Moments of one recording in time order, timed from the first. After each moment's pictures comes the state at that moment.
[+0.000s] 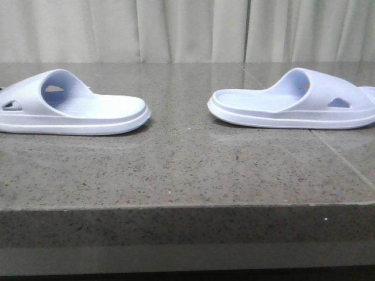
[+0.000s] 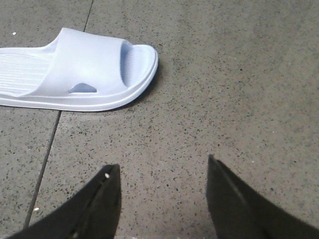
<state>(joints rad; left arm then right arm) 0.27 1.74 -1.04 -1.19 0.91 0.92 0.03 0.45 -0.54 -0.04 0.66 0.10</state>
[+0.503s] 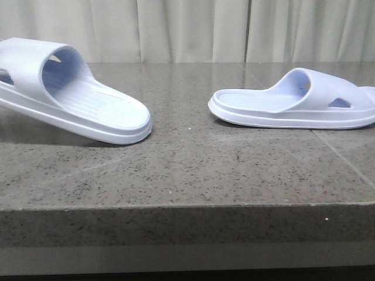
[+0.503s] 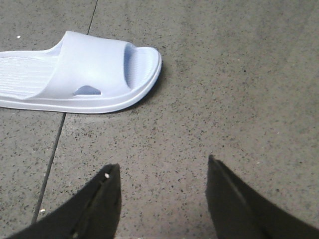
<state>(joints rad) 0.27 1.38 -0.87 -1.25 0.92 0.92 0.03 0.45 -0.54 -0.02 0.66 0.10</state>
